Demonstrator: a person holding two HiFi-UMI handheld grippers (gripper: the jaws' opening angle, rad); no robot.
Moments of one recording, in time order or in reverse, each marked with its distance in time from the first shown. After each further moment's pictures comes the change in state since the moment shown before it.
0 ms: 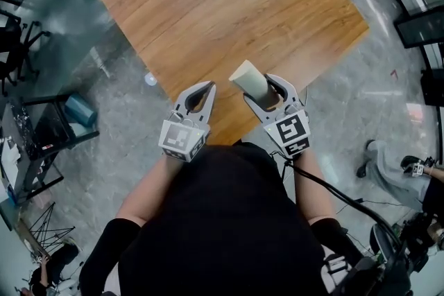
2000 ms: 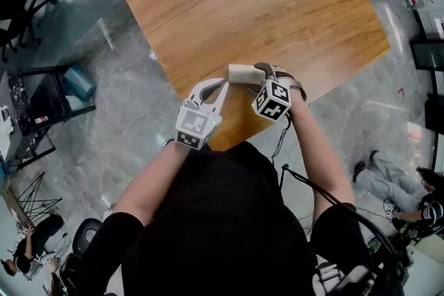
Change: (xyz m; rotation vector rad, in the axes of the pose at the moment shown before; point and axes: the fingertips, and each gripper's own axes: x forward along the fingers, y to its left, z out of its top) left arm 0.040 0.039 -0.089 -0.017 0.205 0.047; right arm 0.150 0.002 -0.136 -0.531 0.501 0.358
